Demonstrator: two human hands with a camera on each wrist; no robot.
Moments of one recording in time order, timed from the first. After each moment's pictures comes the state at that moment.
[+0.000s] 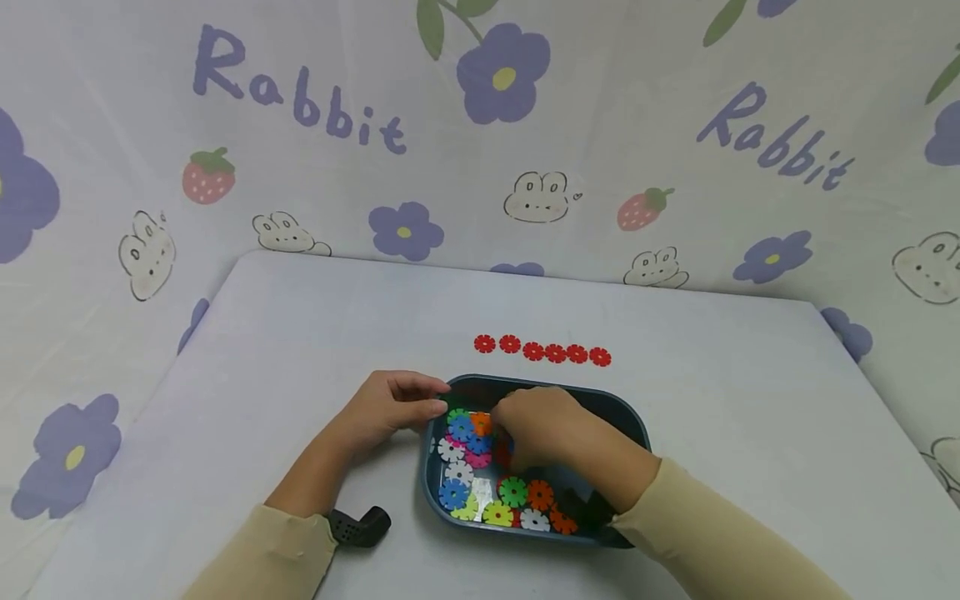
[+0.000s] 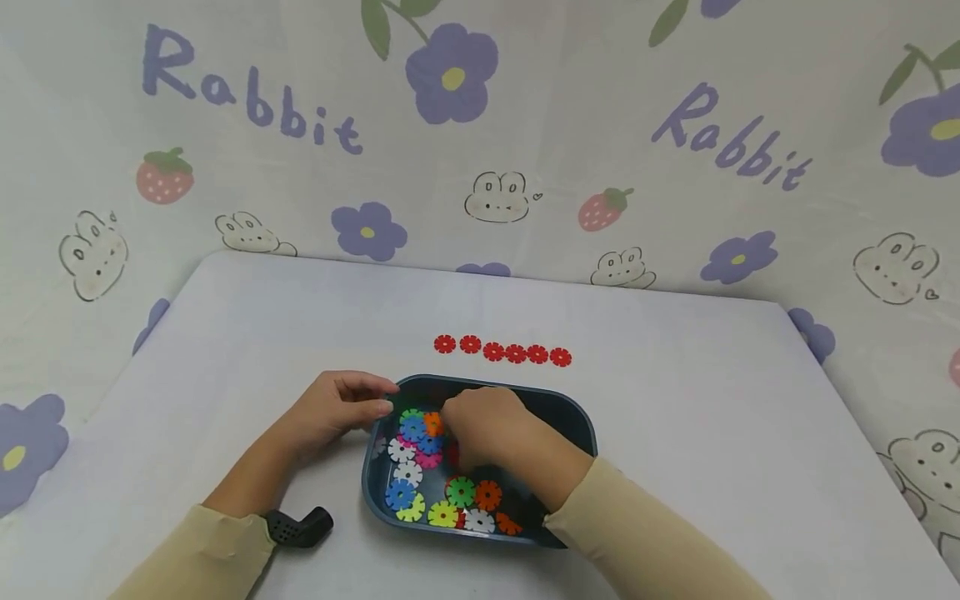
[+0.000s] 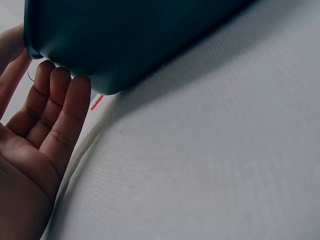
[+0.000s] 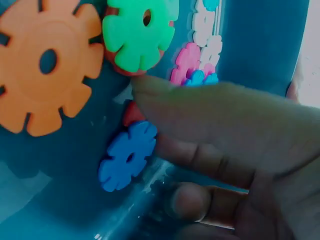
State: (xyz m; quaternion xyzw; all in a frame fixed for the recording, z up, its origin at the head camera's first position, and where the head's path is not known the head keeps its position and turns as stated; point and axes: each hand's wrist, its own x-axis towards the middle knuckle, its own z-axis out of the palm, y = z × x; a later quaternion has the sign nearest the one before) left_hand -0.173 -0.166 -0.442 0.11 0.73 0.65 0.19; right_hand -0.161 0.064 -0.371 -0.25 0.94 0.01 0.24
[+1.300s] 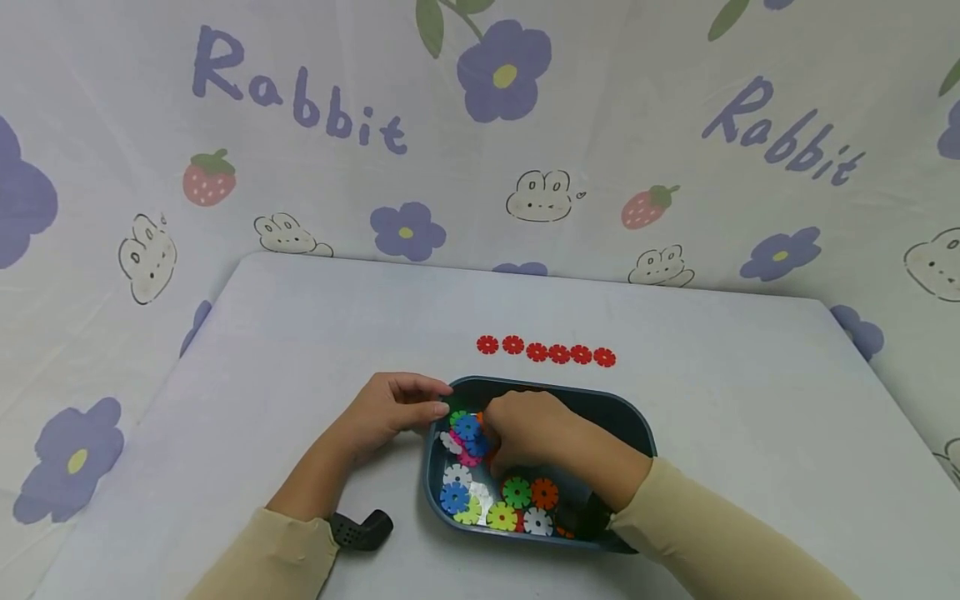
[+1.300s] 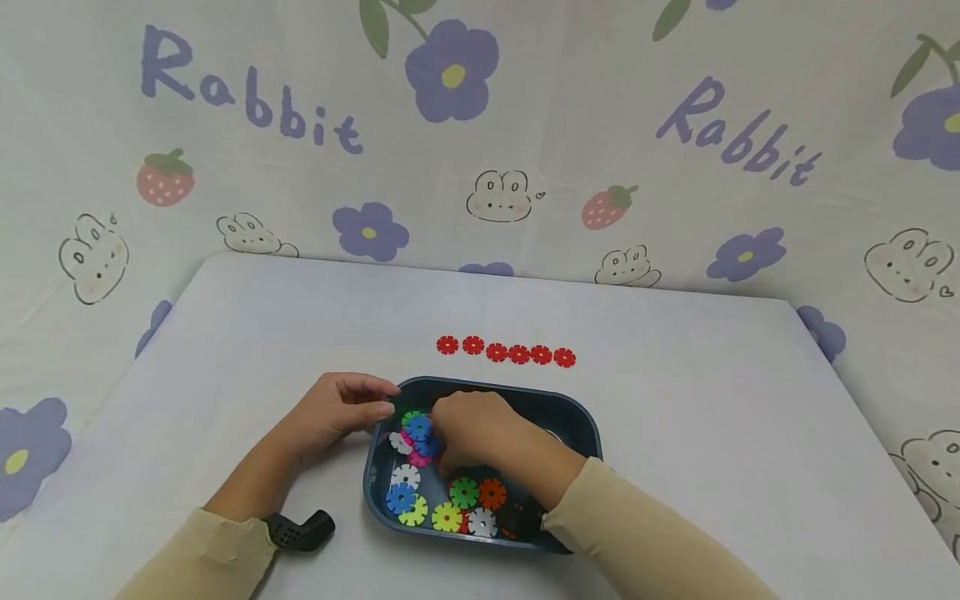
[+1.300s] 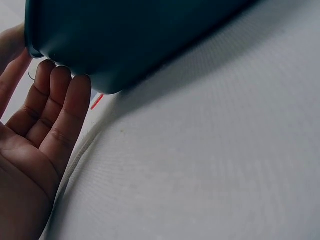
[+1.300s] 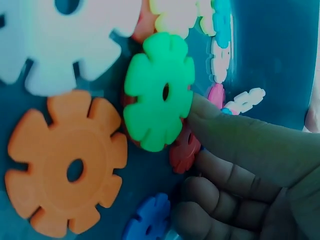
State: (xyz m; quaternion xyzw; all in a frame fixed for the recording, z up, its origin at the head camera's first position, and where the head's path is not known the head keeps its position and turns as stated) left_hand -0.174 -0.168 -0.444 0.12 0.73 0.65 0.19; right_hand -0.163 0.053 -0.378 -0.25 0.93 -0.05 0.25
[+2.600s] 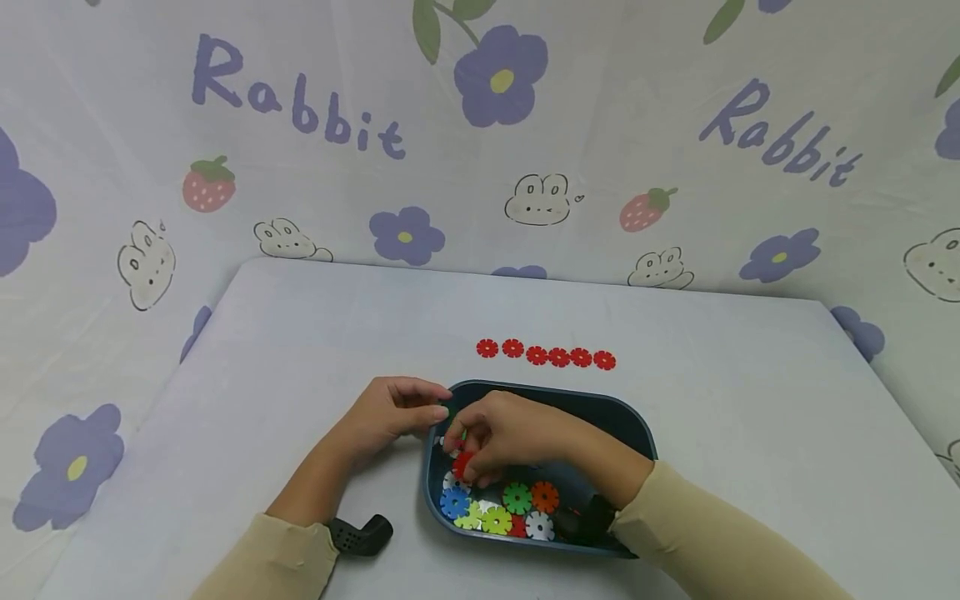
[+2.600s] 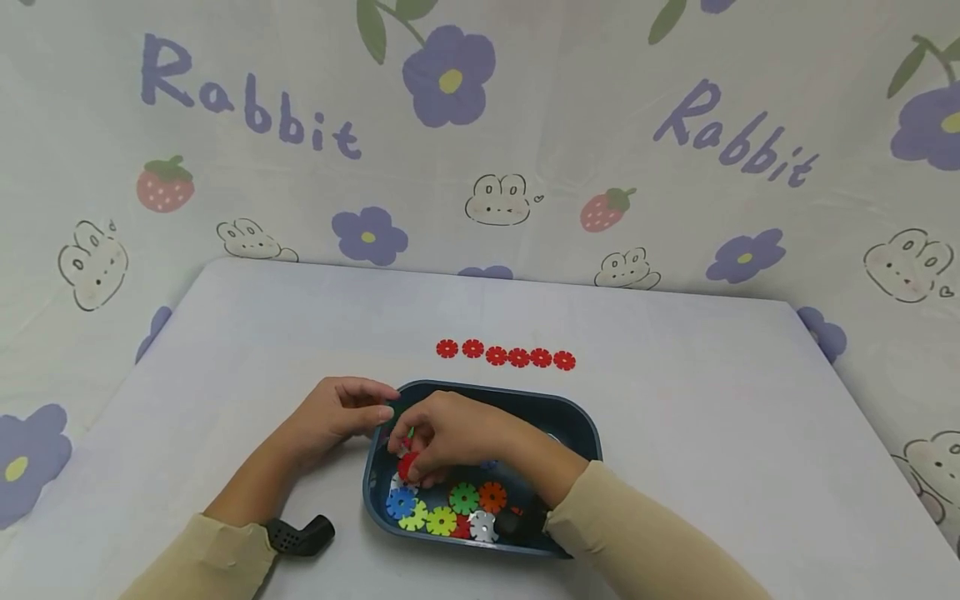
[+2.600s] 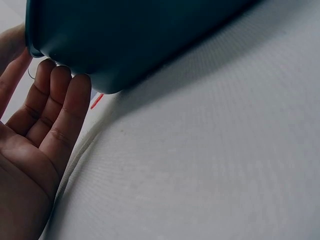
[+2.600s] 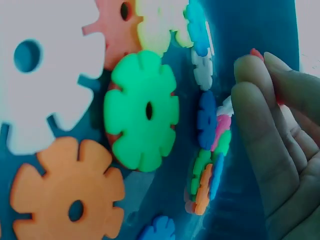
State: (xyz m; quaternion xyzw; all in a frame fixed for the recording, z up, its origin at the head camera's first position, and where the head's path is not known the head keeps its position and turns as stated) left_hand -0.173 -0.168 -0.441 0.12 0.72 0.65 0.19; right_hand -0.171 0.059 -0.387 -0.29 0.79 -0.39 0.38
